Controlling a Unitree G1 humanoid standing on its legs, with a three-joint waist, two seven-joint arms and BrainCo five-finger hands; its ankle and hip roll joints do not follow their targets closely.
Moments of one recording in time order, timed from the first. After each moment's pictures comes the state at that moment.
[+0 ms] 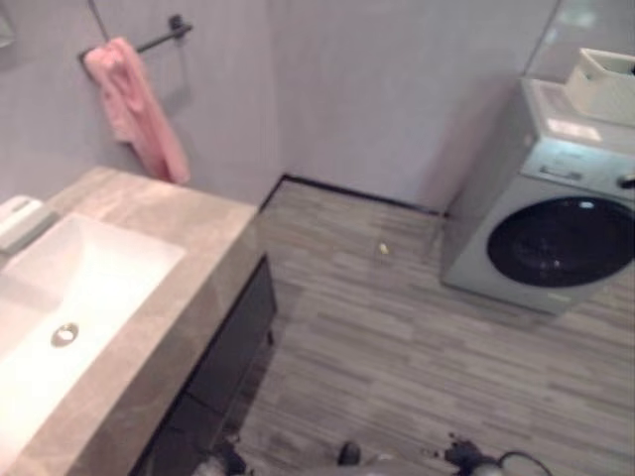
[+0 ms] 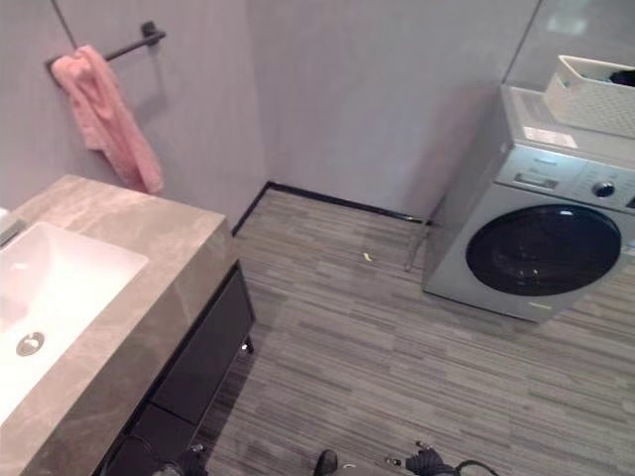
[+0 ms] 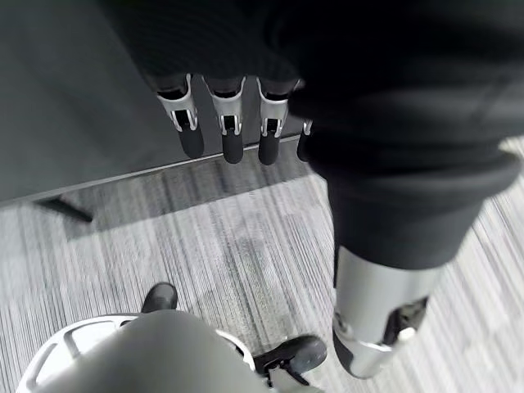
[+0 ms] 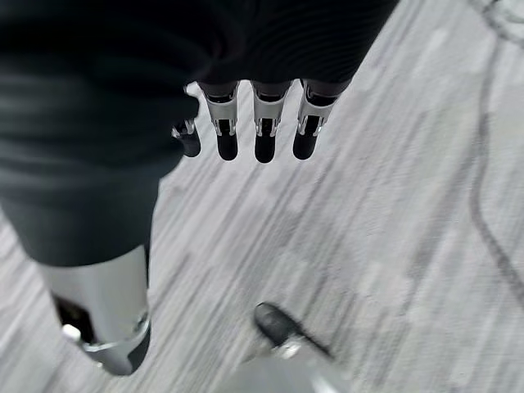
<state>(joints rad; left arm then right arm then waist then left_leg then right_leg) -0.05 0.20 -0.41 1.29 0.23 -0.04 0.13 0.02 -0.28 0.20 1.31 0.04 -0.08 -0.10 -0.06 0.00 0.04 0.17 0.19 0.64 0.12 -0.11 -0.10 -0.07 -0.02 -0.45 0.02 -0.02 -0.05</state>
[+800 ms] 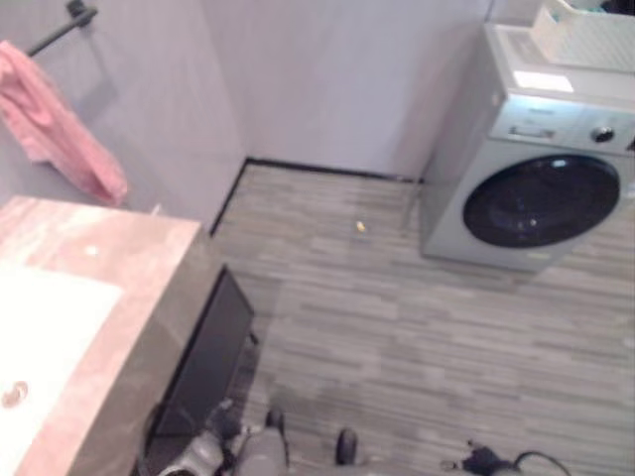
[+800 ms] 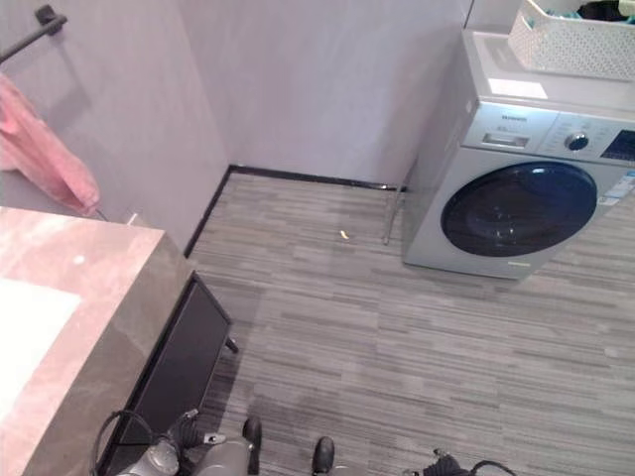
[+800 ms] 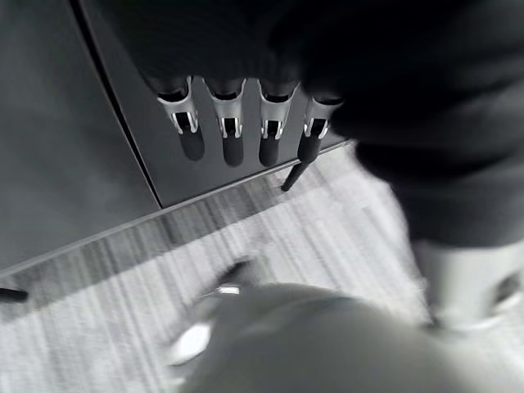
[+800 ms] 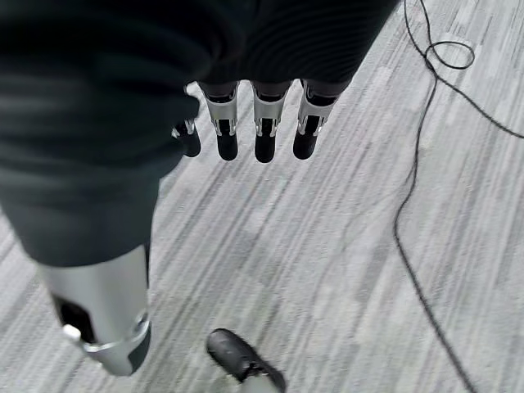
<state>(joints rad) -0.07 0.25 -0.31 1.22 0.26 -0.06 0.17 -0.05 -0.36 0.26 1.31 0.00 -0.06 -0.08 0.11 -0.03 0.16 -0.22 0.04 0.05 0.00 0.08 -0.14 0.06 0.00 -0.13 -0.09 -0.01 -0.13</state>
